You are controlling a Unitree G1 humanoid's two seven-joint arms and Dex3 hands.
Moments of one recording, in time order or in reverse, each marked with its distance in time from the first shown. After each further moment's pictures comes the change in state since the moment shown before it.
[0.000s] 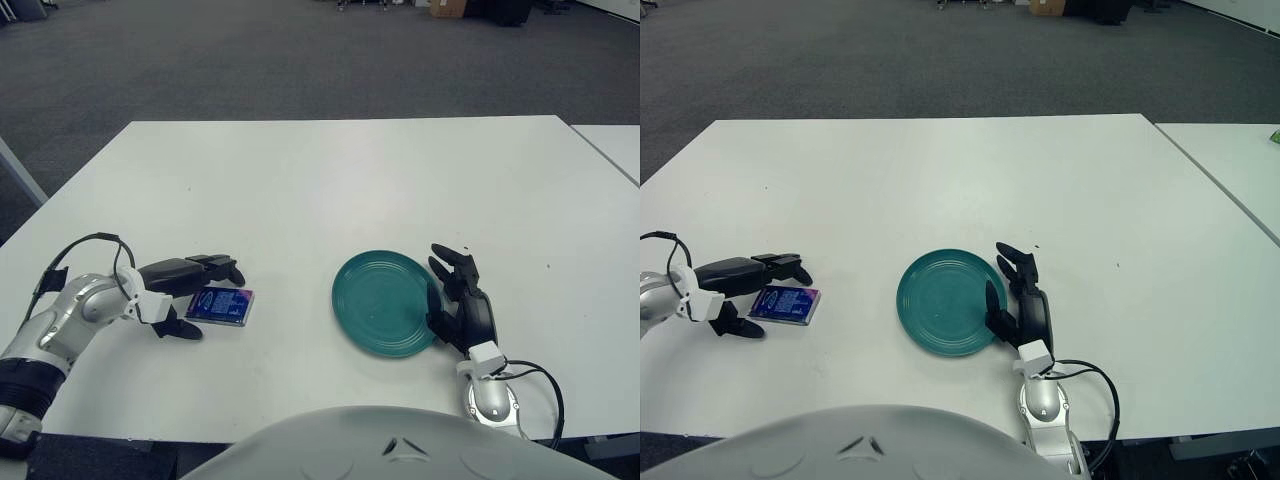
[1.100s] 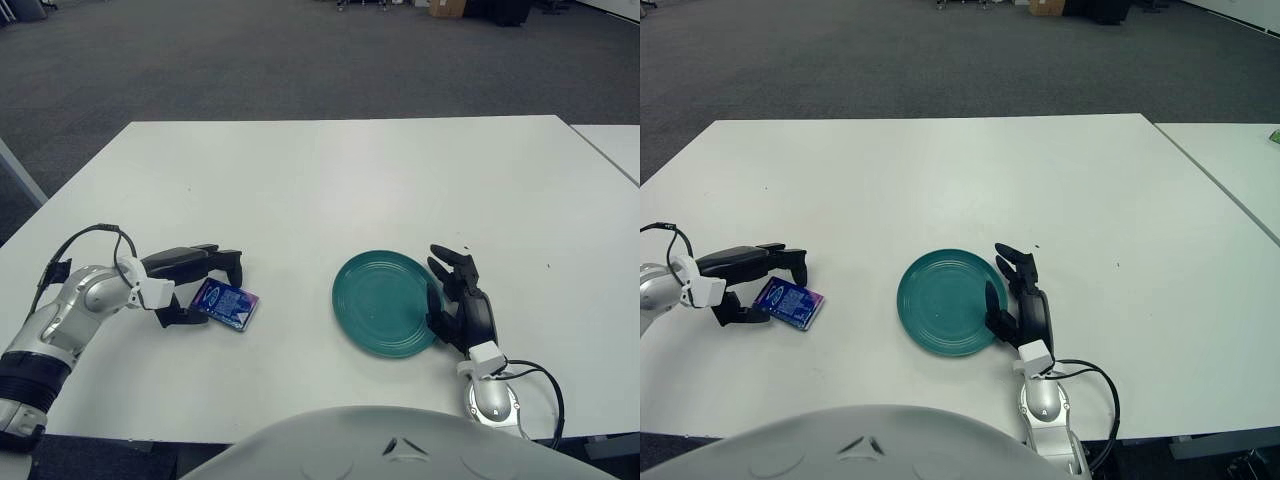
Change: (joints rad) left arm -0.010 0.001 -0.002 -0.083 -0.093 0.103 -0.020; right arm -0.001 -0.002 -0.001 0.000 0.000 -0.008 0.005
